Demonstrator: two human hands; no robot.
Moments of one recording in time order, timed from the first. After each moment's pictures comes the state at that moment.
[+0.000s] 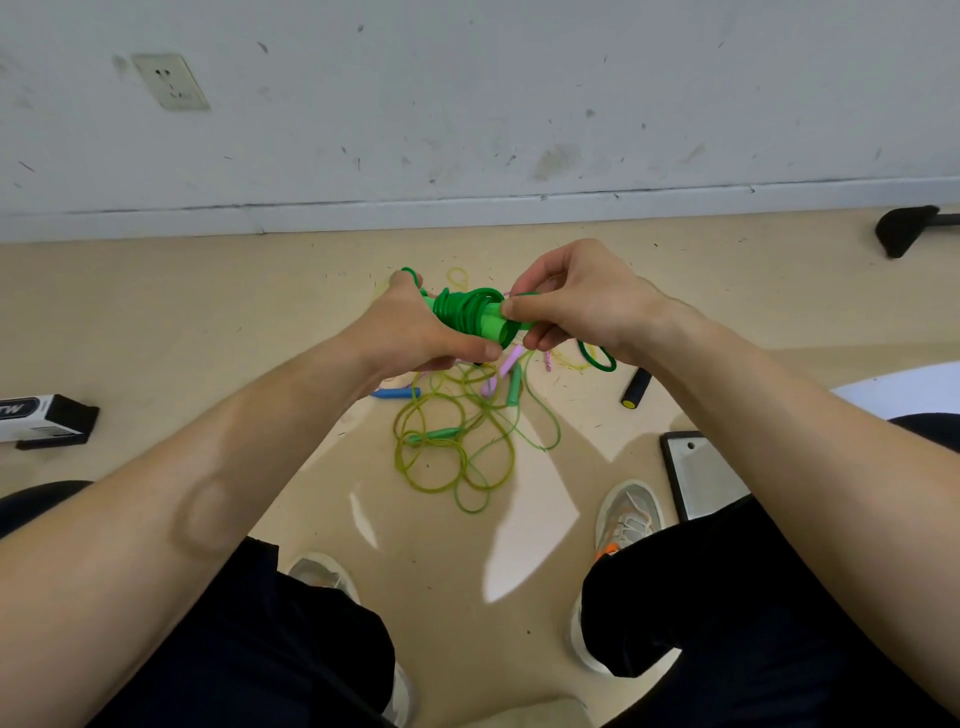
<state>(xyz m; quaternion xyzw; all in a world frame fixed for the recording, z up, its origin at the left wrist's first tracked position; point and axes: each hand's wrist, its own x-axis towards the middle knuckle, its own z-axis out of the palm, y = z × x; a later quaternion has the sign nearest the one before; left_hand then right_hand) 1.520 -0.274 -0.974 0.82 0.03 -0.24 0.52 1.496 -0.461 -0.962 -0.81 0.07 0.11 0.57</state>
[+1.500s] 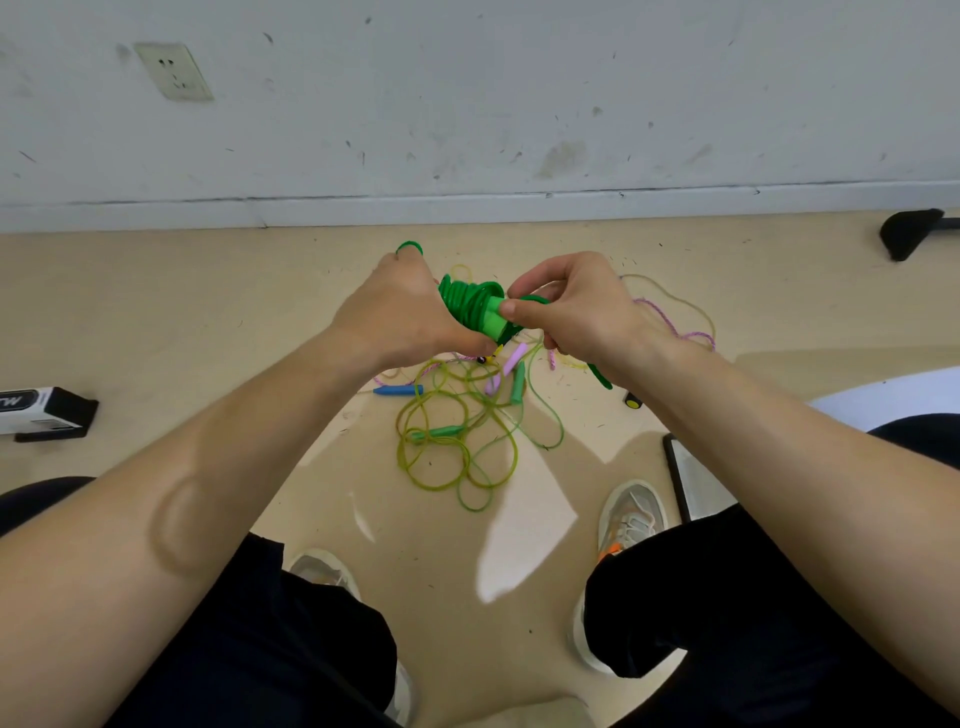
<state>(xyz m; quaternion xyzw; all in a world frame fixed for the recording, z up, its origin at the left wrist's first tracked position) 1.534 -0.264 -0.974 0.95 -0.04 -0.13 0.29 1.497 -0.448 -0.985 -0.83 0.09 0.04 0.55</state>
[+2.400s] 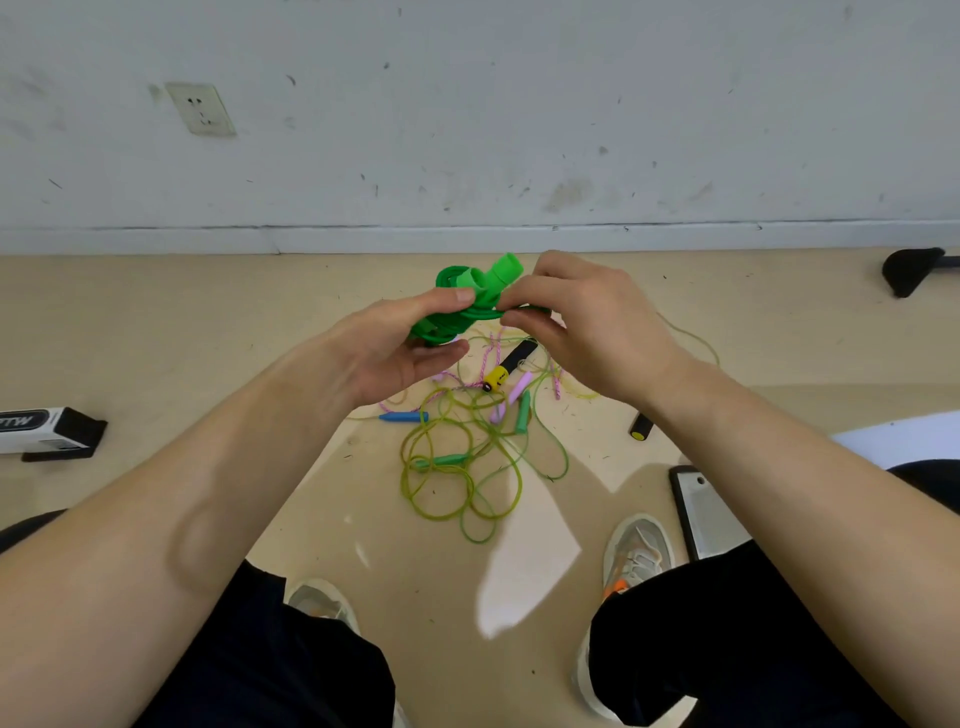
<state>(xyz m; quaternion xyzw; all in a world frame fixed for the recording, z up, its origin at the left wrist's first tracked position) 1.542 -0.251 -0.965 0.61 0.12 -0.32 0.72 1.501 -0.454 -0.963 -0.93 -0.21 -0.18 0.22</state>
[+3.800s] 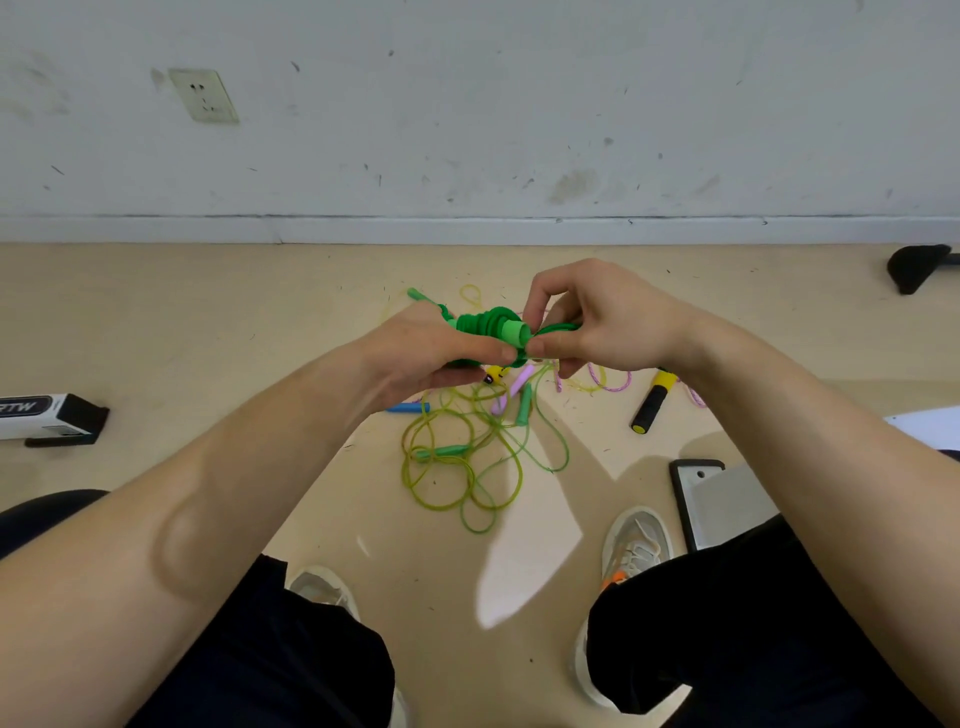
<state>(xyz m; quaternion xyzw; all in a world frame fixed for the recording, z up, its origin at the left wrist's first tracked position) 1.533 -0.262 -0.980 0.73 0.02 -0.33 0.60 1.503 -0.470 -0.945 -0.90 -0.12 0.16 0.39</state>
